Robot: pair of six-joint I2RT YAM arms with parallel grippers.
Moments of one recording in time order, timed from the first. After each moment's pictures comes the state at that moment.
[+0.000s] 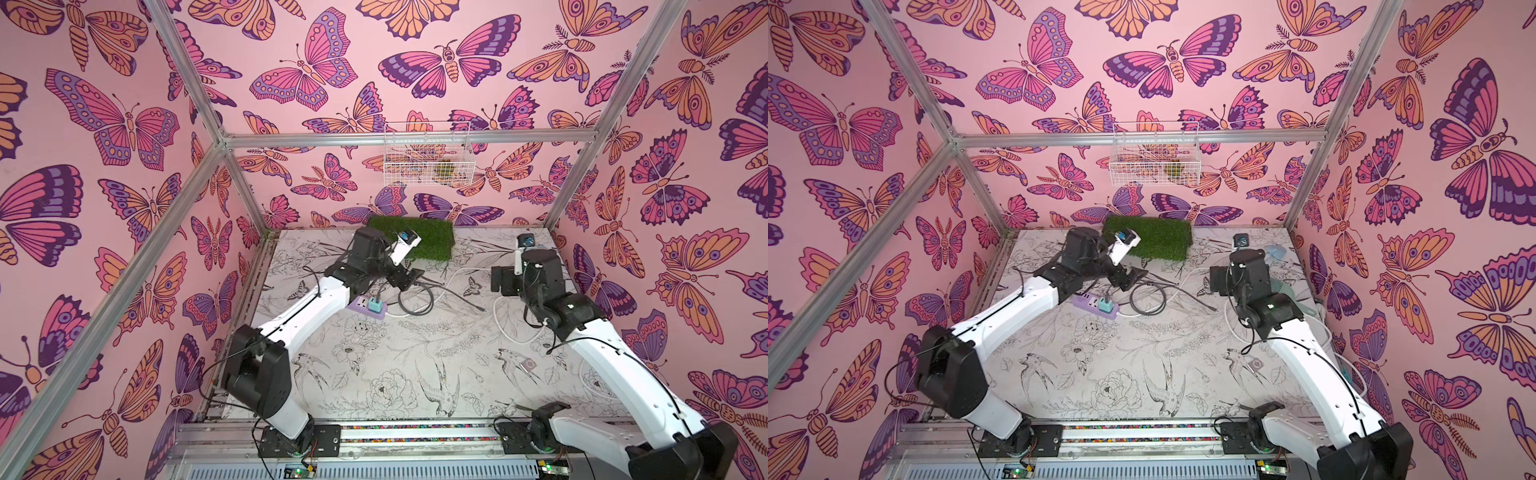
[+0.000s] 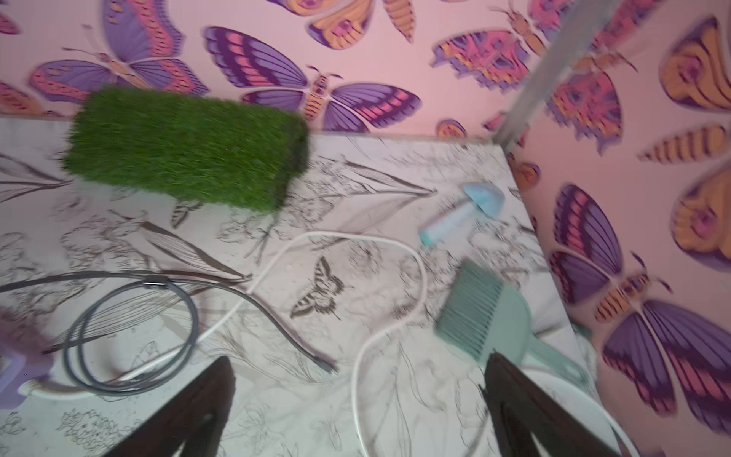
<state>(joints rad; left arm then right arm) -0.55 1.64 1.34 -0.22 0.37 0.32 0.31 1.08 1.05 -0.60 0.36 0.20</state>
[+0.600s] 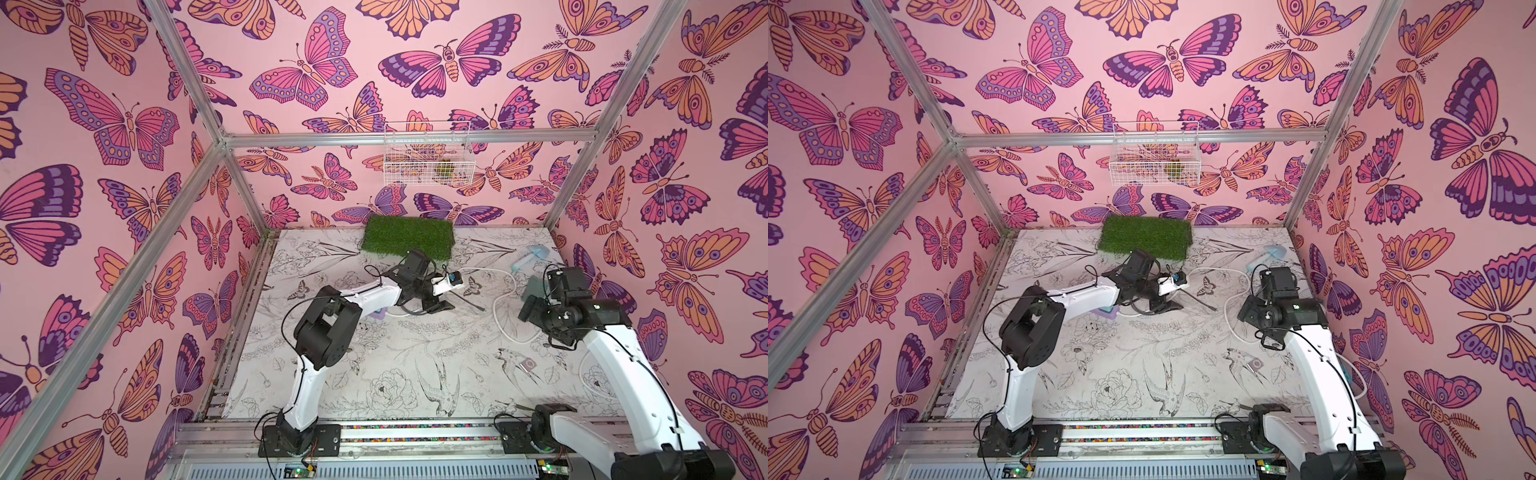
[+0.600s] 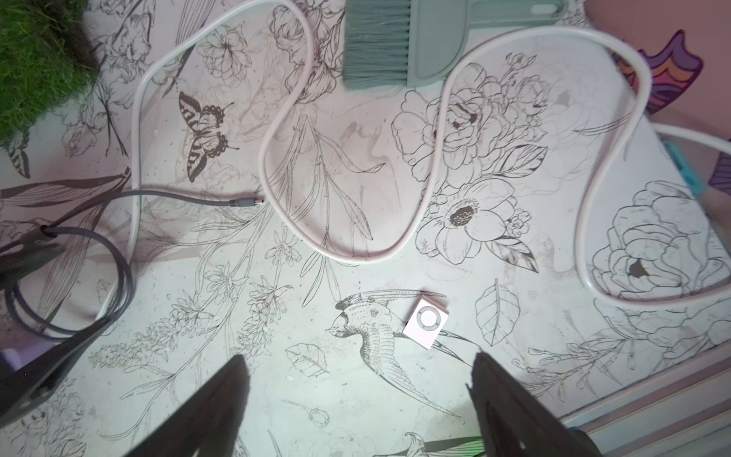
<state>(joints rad) -0.70 2.13 1.53 -0.15 0.61 0.66 0.04 1.04 1.02 -1.10 0.09 0.61</state>
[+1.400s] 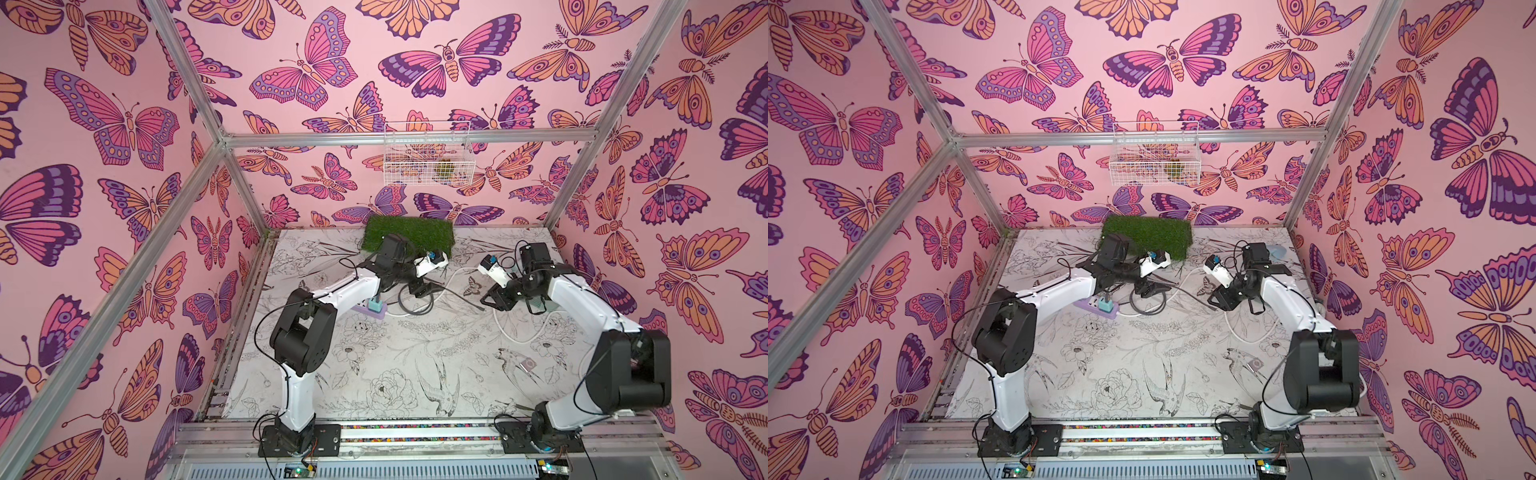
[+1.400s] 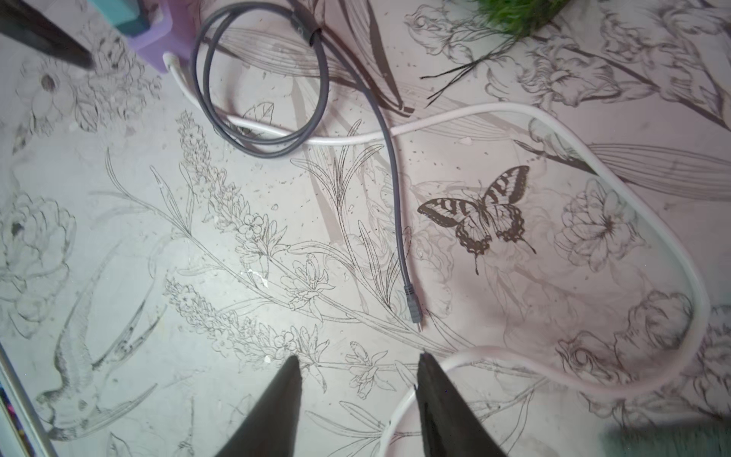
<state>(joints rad) -0.57 1.95 1.45 -0.11 0.72 0.60 0.04 1.58 1.16 -0.78 -0.49 -0.69</state>
